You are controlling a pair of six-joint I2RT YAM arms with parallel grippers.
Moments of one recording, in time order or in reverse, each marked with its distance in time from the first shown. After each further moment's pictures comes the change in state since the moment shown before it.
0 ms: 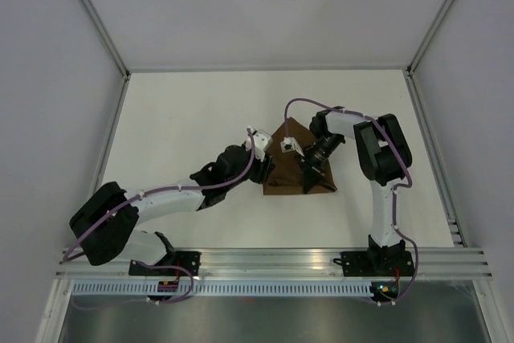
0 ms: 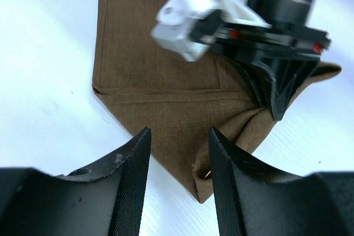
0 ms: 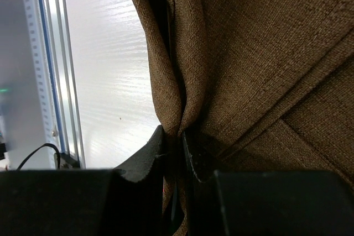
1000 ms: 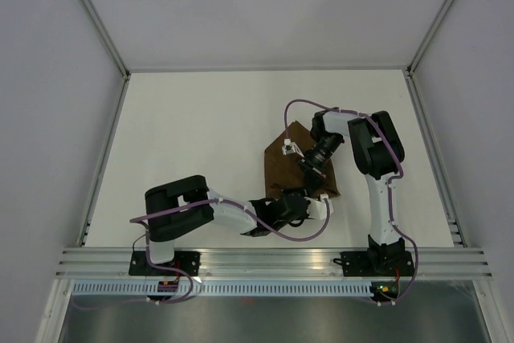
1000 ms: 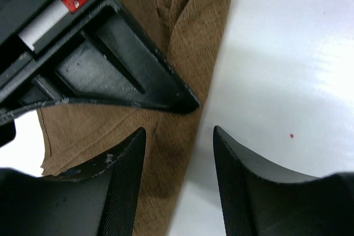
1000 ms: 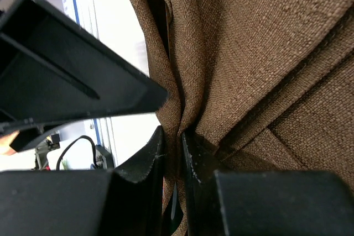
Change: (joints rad) left arm -0.487 0.467 0.174 0.100 -0.346 0.595; right arm -0.020 0.116 0.067 -0.159 -0.019 0.003
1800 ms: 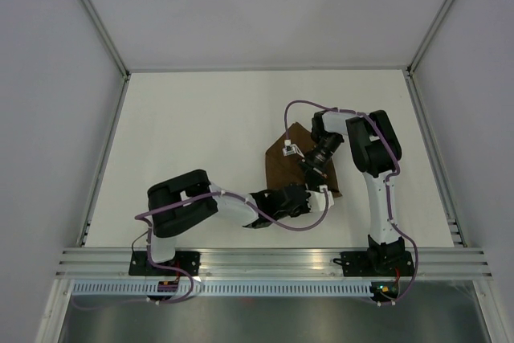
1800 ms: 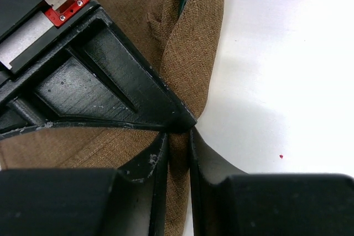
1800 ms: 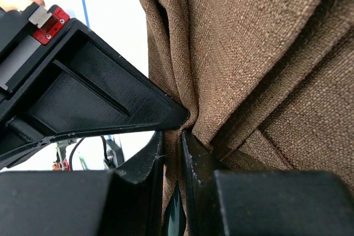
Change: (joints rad) left arm 0.068 0.044 0.034 0.020 0.187 -0.070; right arm -0.005 0.044 0.032 -0.064 0.011 -0.001
